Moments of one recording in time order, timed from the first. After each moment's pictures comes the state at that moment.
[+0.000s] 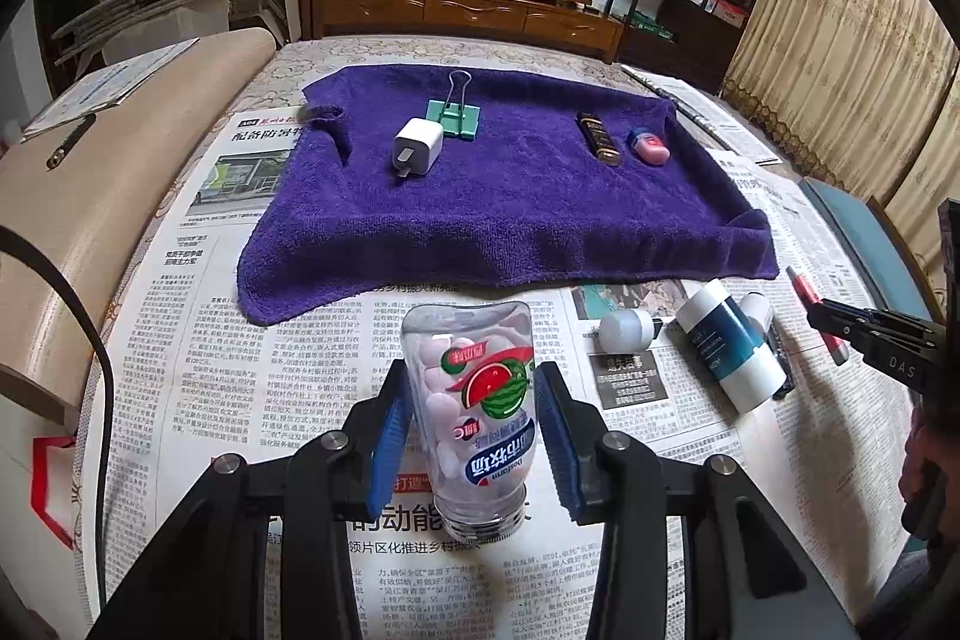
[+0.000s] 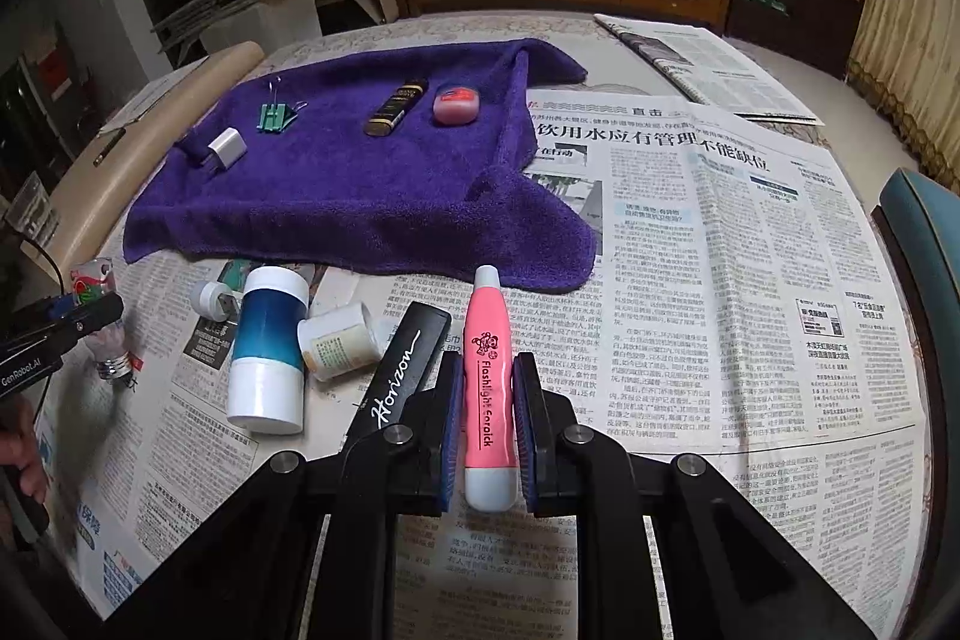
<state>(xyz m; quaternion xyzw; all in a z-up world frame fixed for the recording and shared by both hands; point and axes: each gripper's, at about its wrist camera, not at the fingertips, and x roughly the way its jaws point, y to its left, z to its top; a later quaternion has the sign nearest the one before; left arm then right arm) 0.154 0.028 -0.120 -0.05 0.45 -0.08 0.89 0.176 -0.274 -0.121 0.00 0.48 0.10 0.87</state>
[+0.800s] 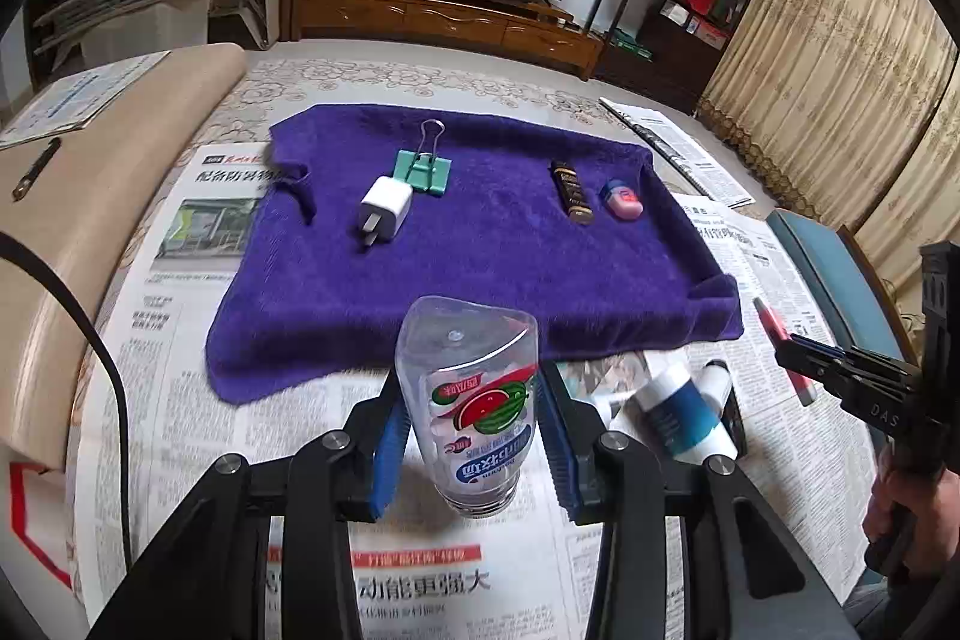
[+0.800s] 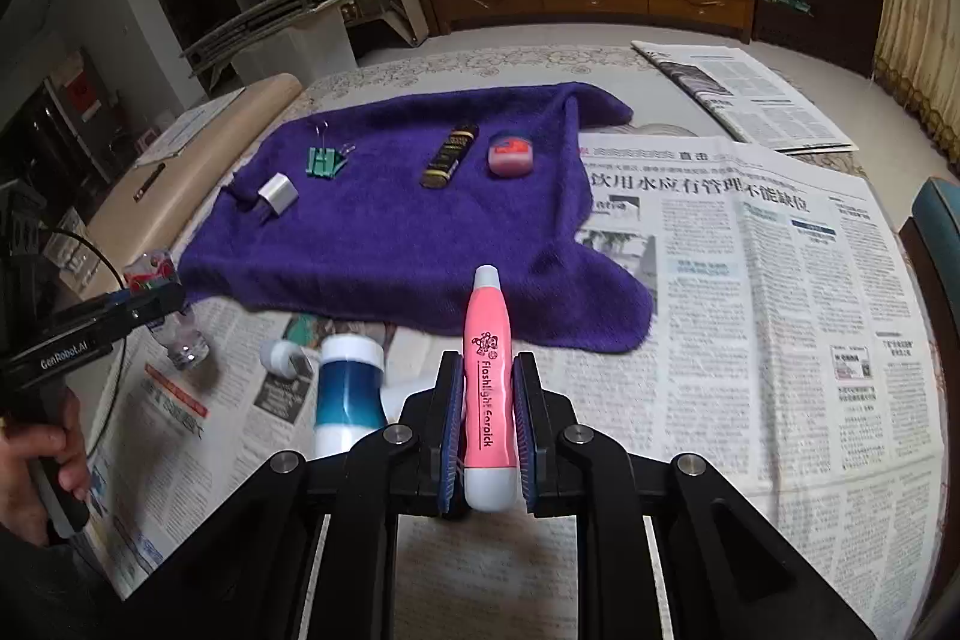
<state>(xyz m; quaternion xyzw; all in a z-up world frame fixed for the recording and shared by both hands) 0.192 0.031 -0.094 -0.08 0.44 -0.12 0.89 0.195 -0.259 -0.092 0.04 0.47 0.14 0.87</state>
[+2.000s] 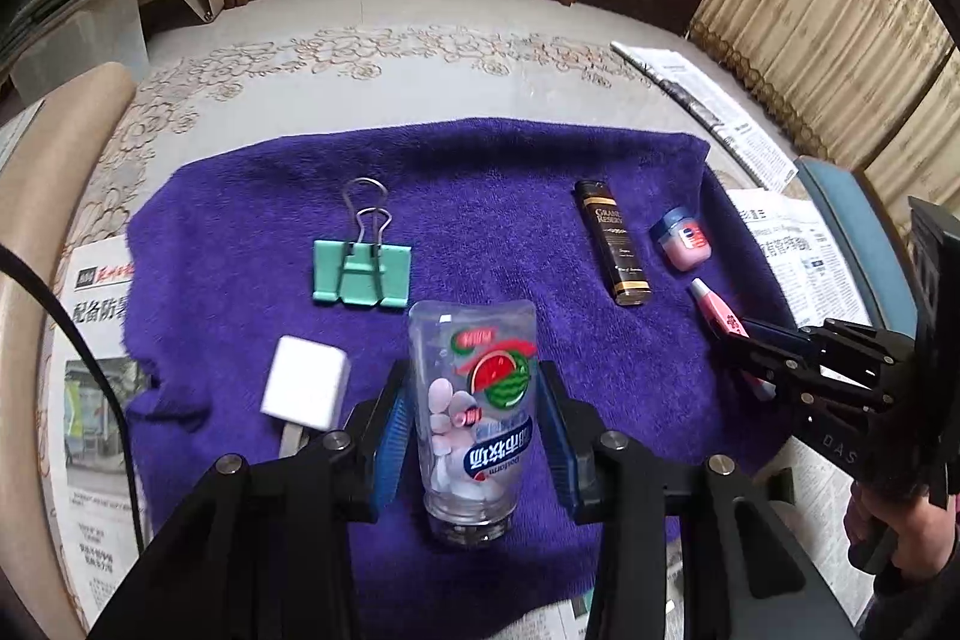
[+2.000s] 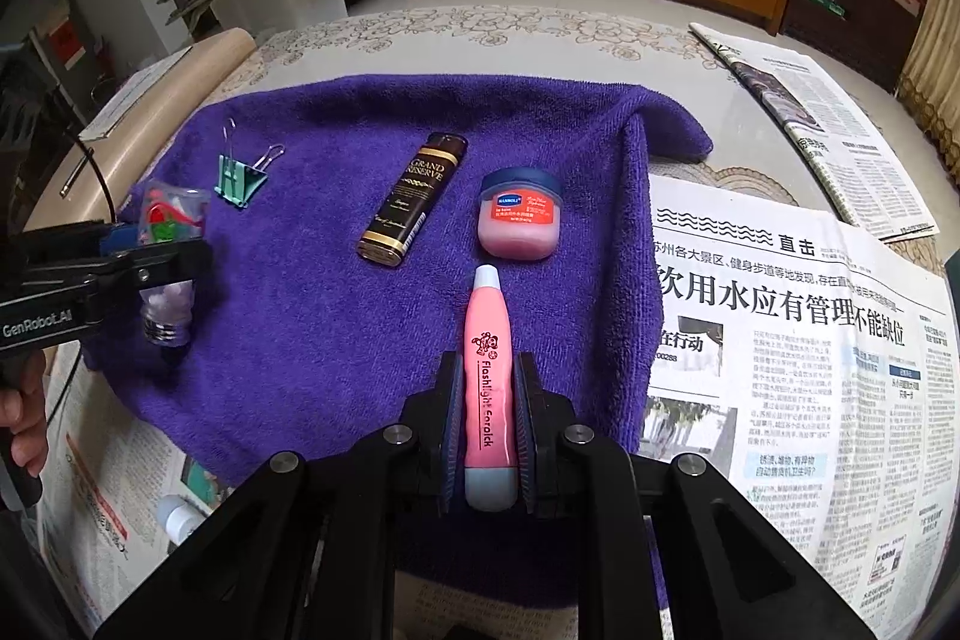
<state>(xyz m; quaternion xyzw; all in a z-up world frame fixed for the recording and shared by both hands) 0.340 -0.013 -0.127 -0.02 0.52 -0.15 0.84 0.324 -0.220 -0.140 -0.02 0.51 0.14 0.85</state>
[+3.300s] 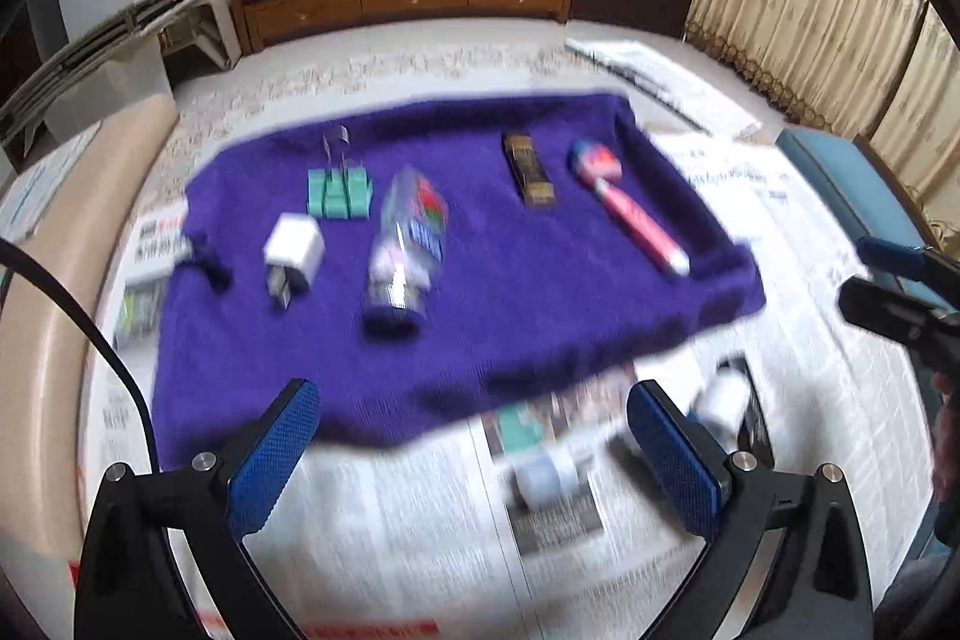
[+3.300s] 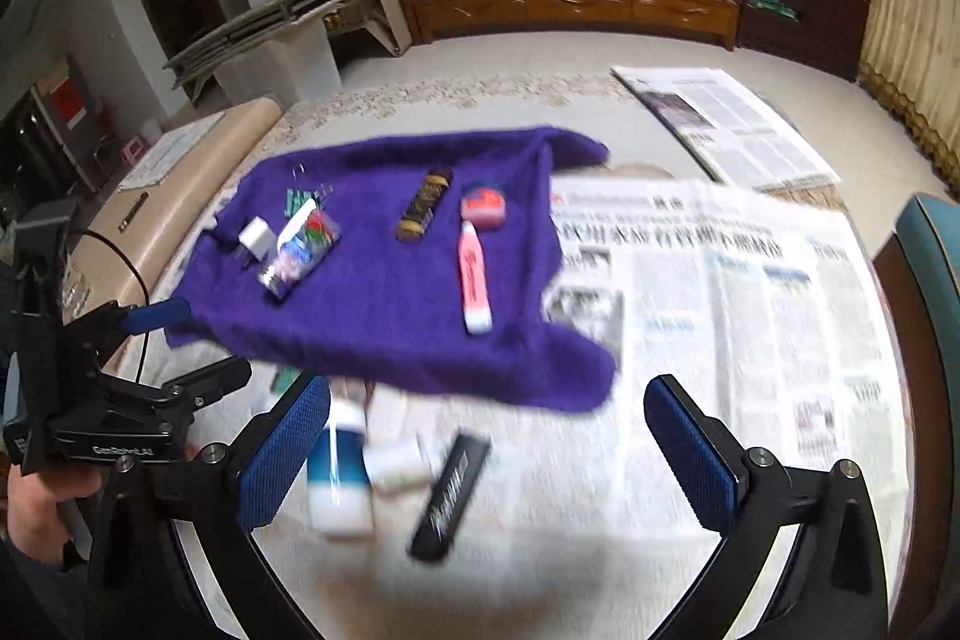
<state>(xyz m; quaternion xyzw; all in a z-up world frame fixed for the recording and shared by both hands) 0.222 -0.039 -0.103 0.03 0.48 -0.12 0.87 0.210 -0.270 -0.068 0.03 0.47 0.11 0.88</state>
